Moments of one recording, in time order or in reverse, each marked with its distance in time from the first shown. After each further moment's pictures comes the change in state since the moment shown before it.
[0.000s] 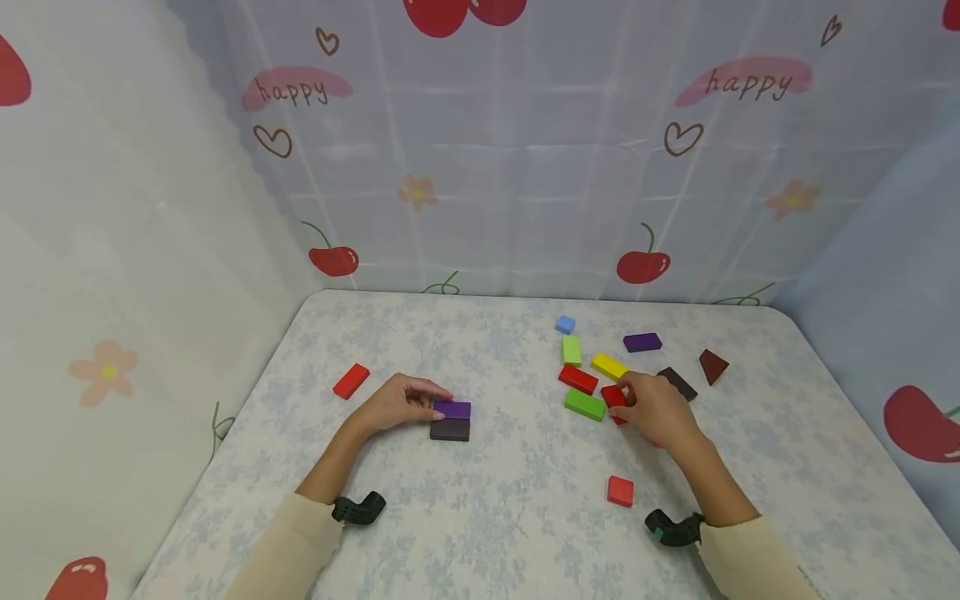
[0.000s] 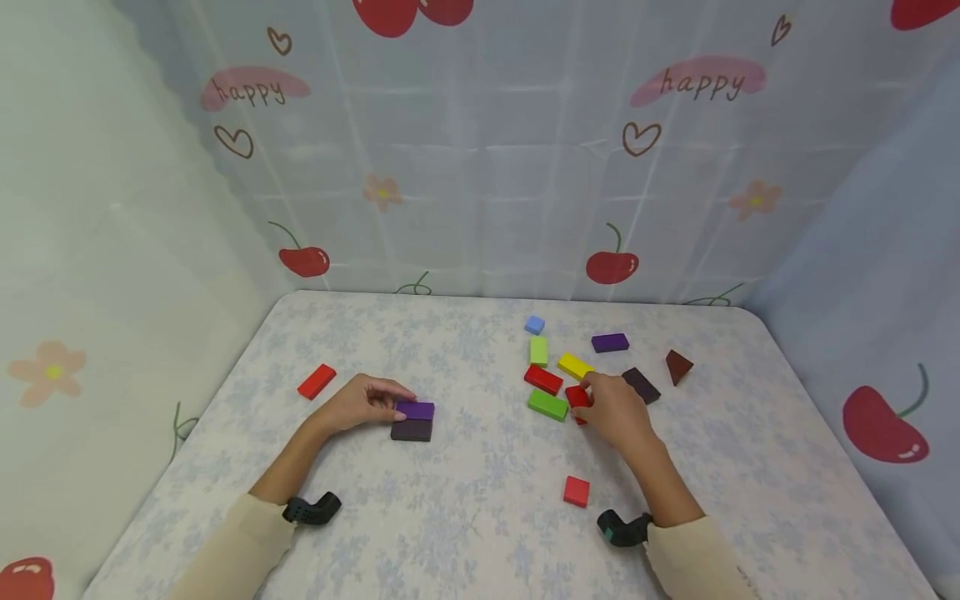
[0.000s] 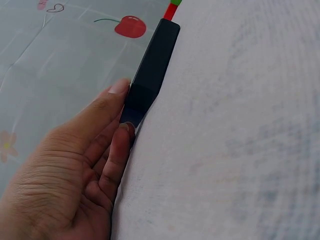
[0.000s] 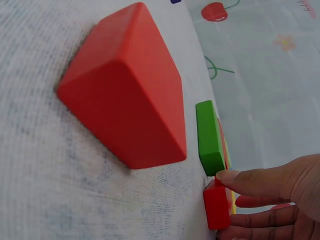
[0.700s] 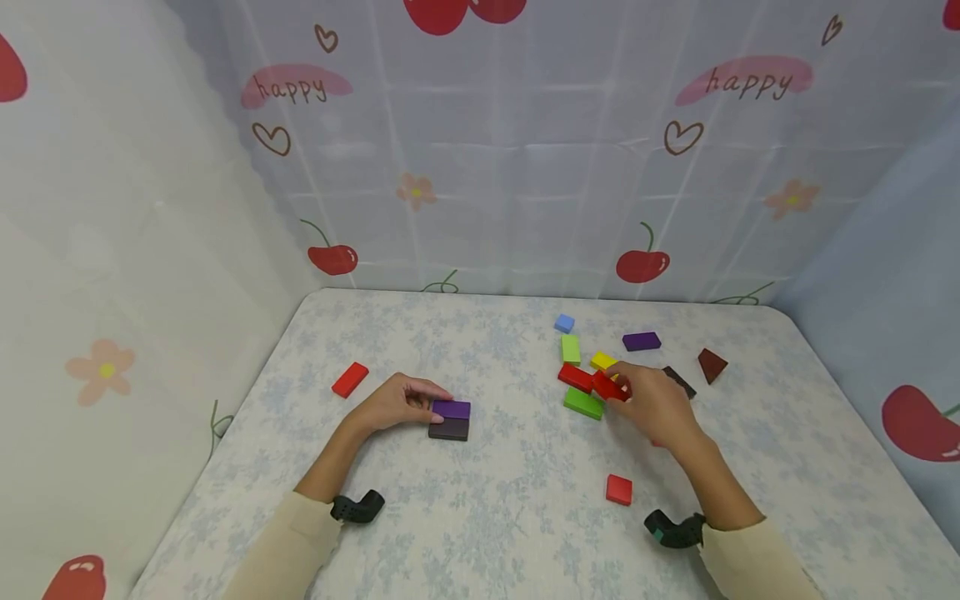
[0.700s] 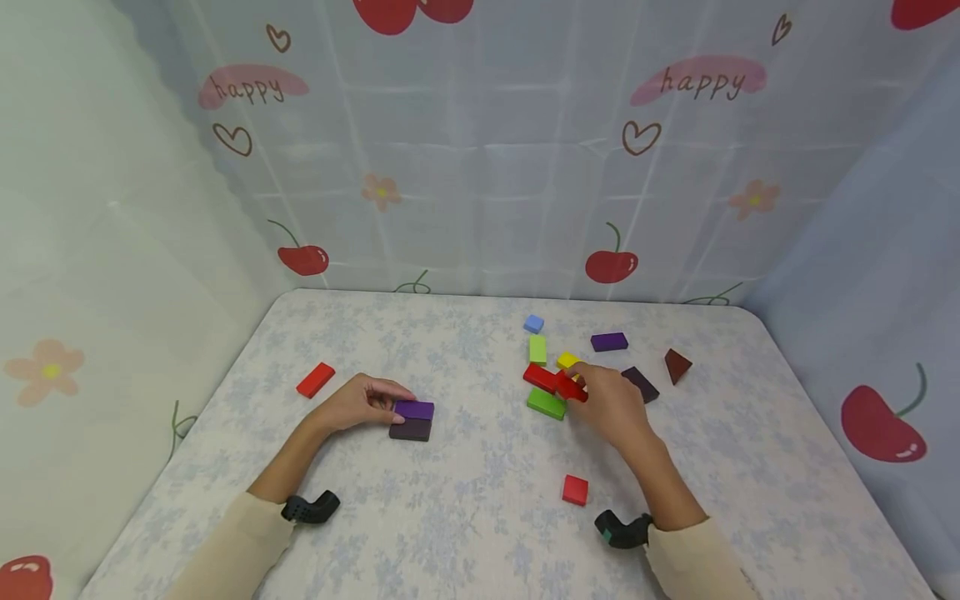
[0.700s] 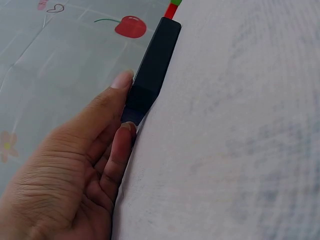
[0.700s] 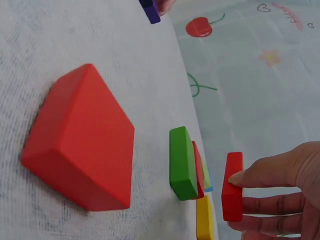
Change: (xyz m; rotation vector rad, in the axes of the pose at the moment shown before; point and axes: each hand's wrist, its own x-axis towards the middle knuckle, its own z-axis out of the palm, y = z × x) left_hand 0.000 0.003 0.001 -0.015 -0.021 -0.001; right_hand -0.010 -0.014 -0.013 -0.012 0.137 -0.152
